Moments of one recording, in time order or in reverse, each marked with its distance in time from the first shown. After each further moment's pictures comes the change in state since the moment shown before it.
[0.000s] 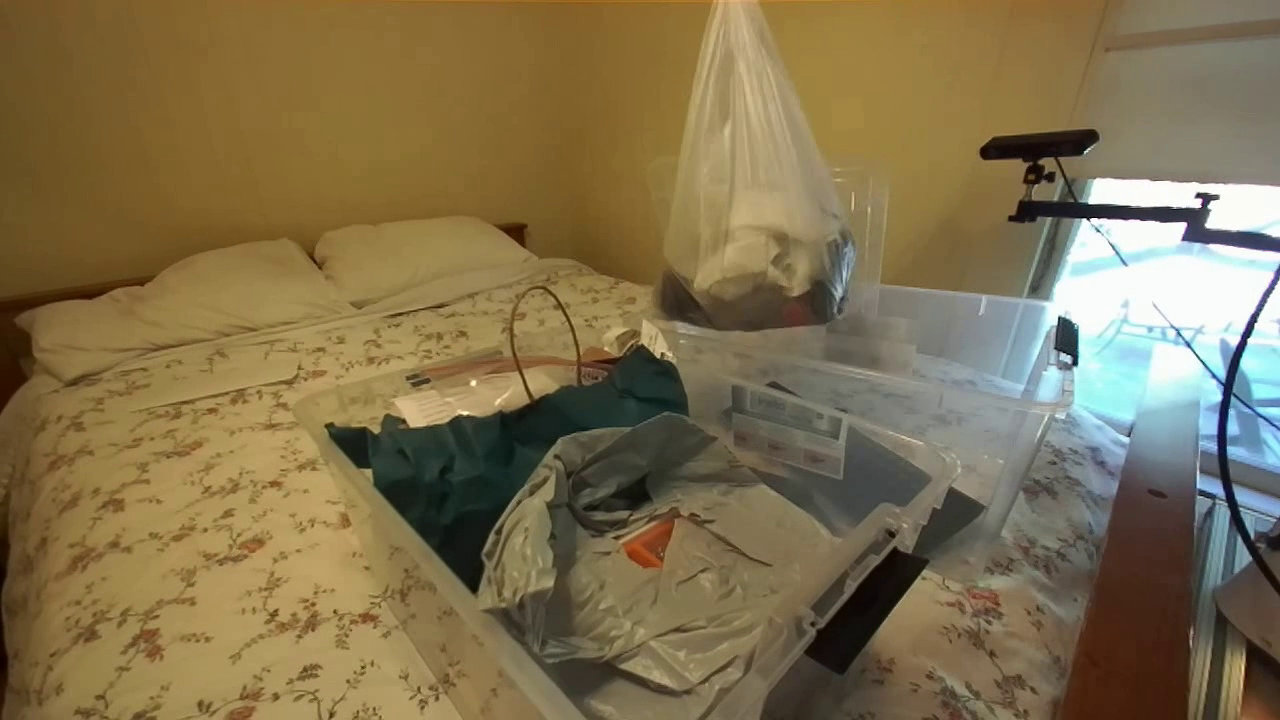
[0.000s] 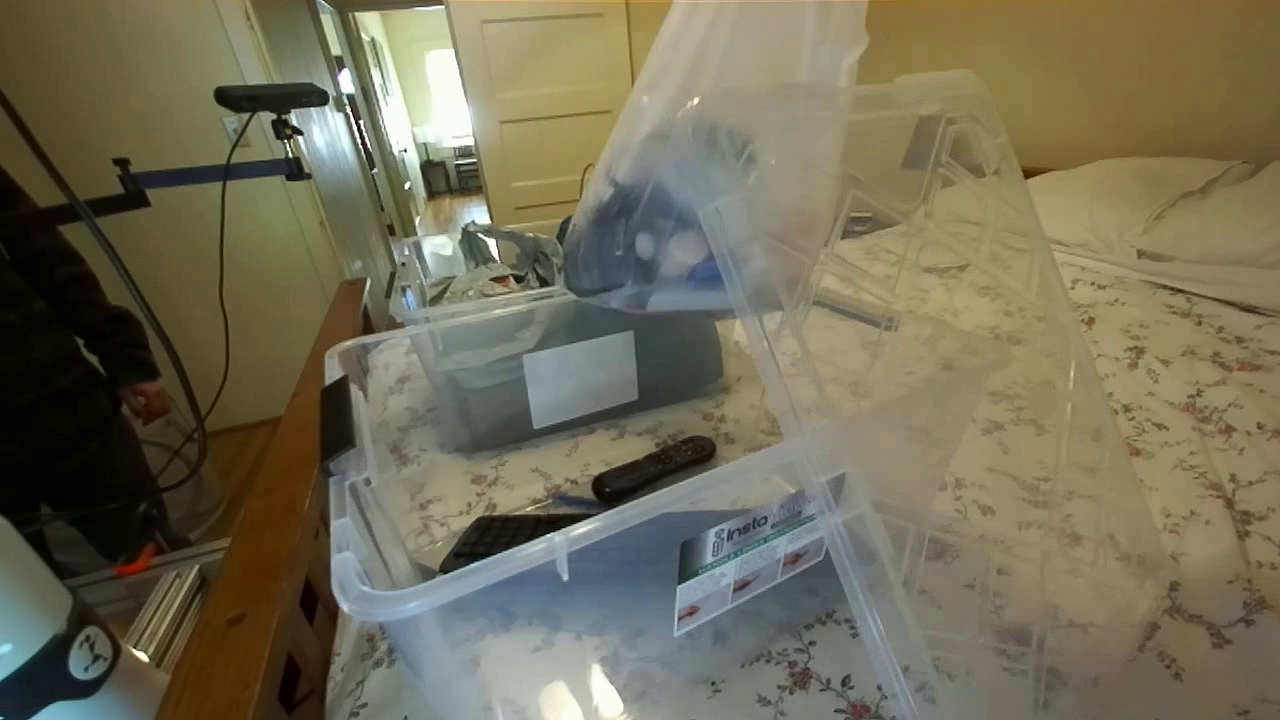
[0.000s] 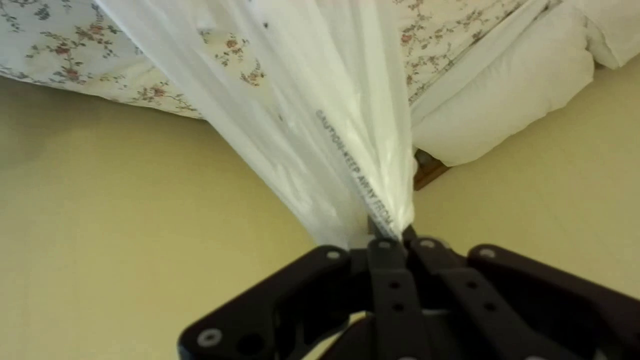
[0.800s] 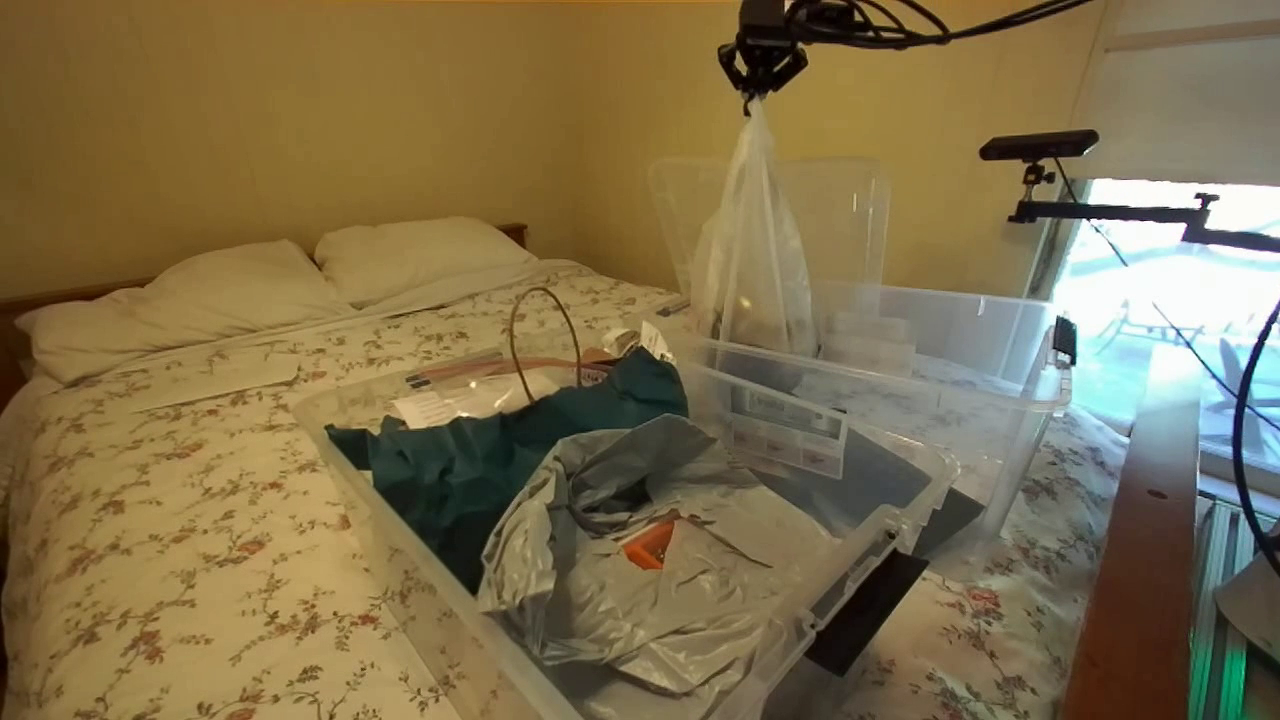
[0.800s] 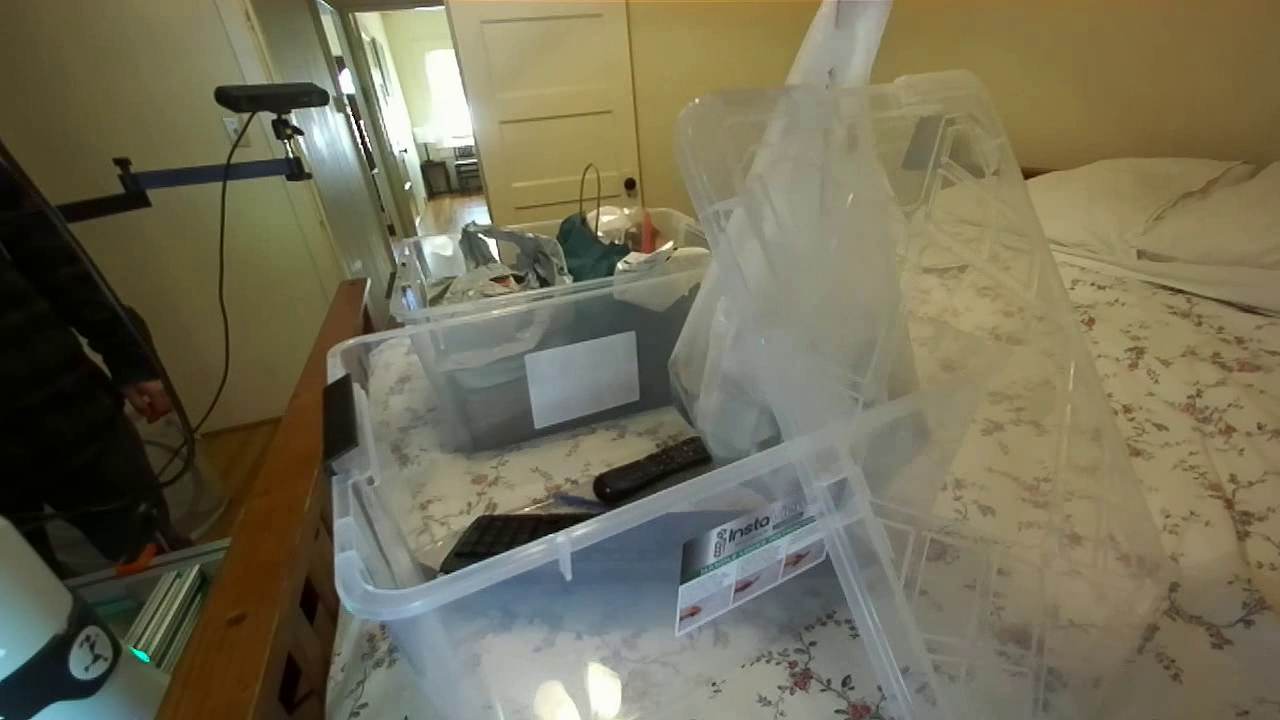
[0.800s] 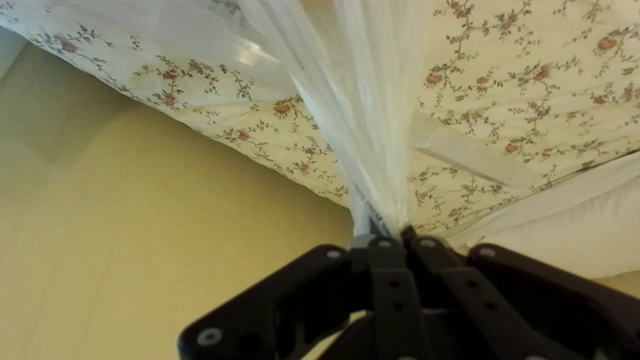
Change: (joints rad) arm -0.068 -0.072 -0.003 -0.367 0.011 0.071 -0.190
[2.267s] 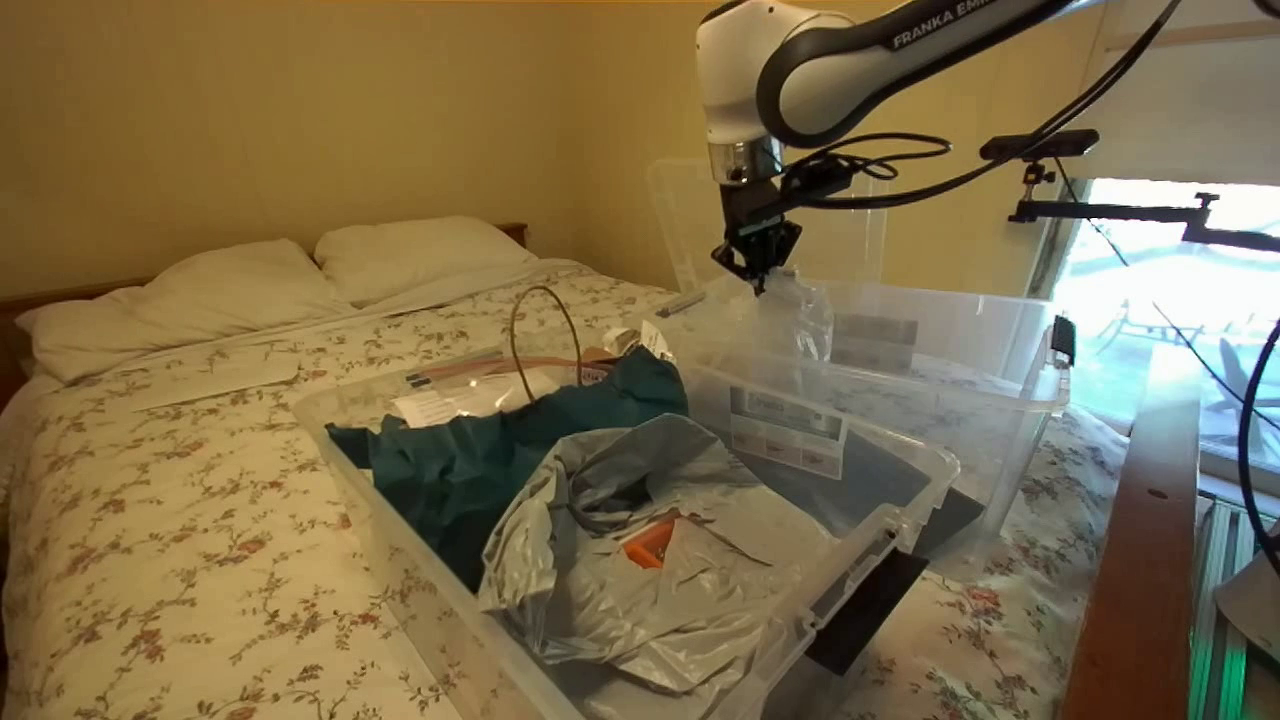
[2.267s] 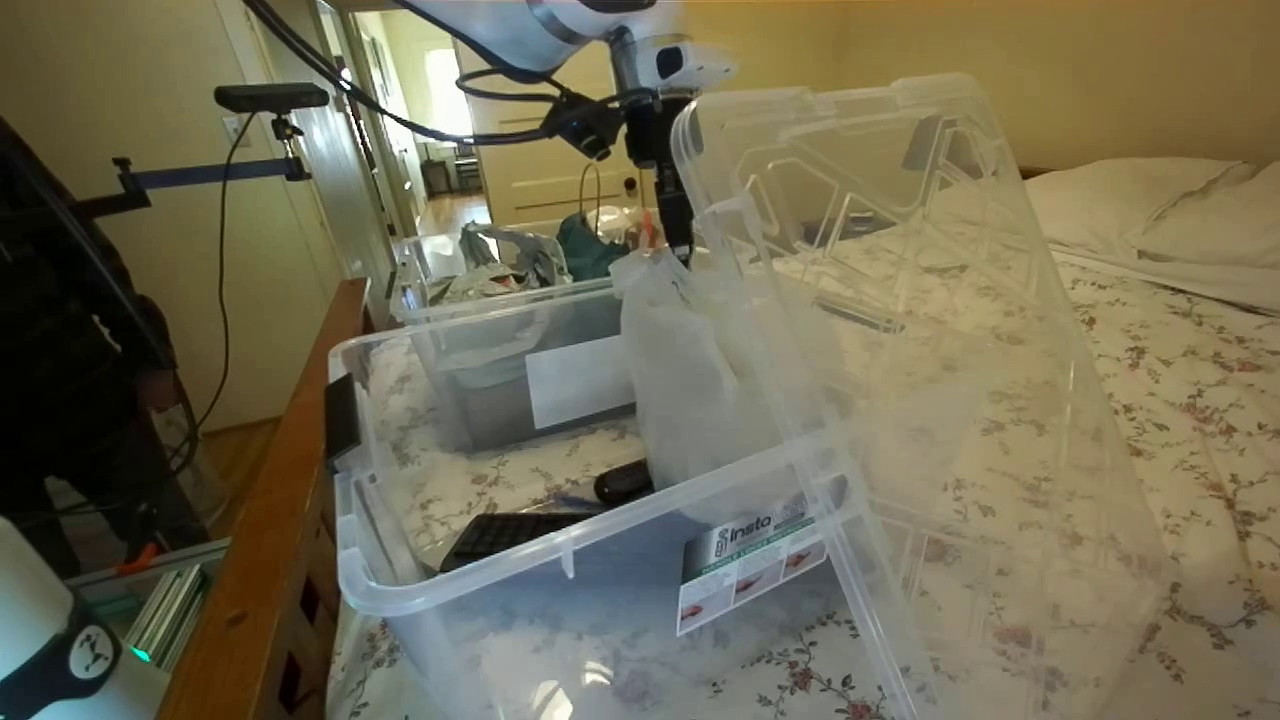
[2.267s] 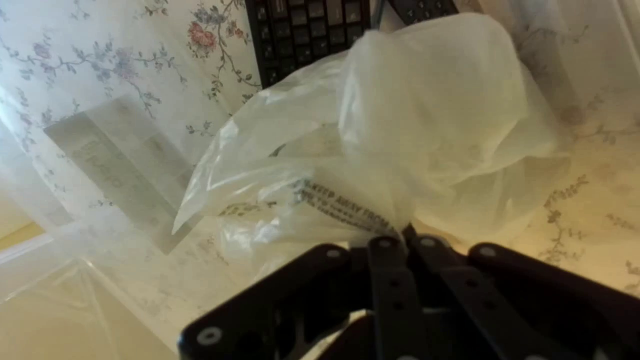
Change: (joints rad) arm -0.062 0.093 0.265 -0.282 0.114 -0.175 -0.104
